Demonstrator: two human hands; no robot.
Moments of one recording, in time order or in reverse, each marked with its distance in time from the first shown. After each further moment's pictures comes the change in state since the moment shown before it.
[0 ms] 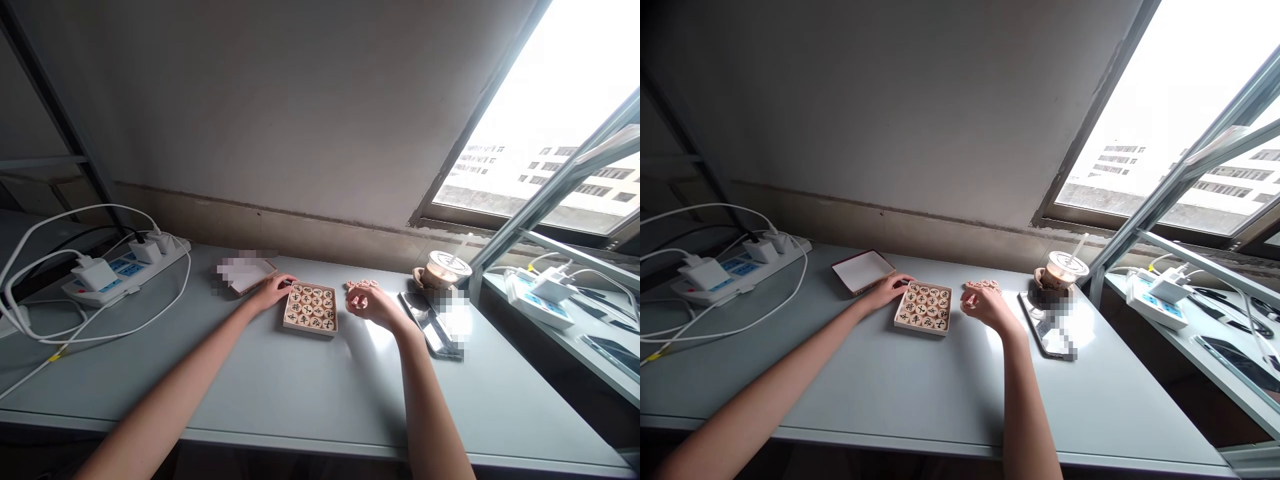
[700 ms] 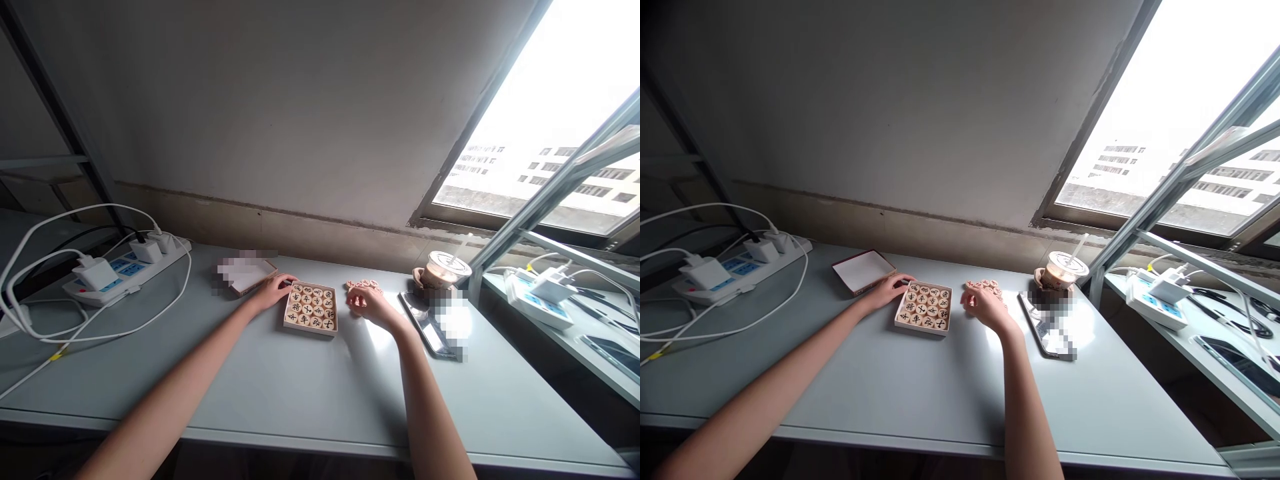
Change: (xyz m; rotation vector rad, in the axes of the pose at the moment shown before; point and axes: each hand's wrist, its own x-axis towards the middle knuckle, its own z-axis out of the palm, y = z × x) left_hand 0.000 -0.001 0.001 -0.021 -0.001 -0.007; right_hand 0.004 0.002 0.010 0.077 -0.098 0.024
